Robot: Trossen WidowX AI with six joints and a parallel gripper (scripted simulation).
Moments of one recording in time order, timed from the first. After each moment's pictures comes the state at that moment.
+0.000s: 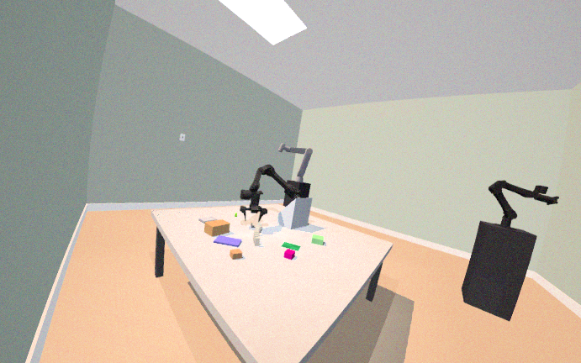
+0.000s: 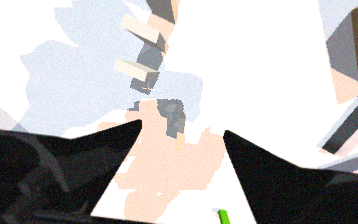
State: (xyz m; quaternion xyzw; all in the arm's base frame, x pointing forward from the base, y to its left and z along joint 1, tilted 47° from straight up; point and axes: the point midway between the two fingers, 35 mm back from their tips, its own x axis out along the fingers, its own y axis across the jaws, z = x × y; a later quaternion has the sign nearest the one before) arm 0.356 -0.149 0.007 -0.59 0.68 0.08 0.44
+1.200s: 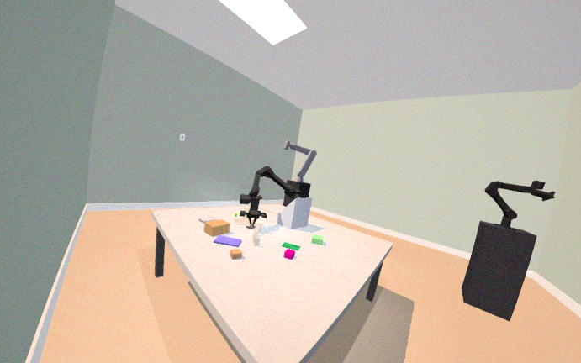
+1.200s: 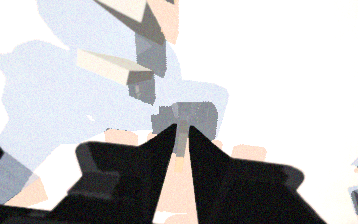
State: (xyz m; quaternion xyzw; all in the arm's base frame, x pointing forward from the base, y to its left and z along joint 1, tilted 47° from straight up) arm 0.356 -0.173 -0.015 -0.59 0.68 0.08 0.43
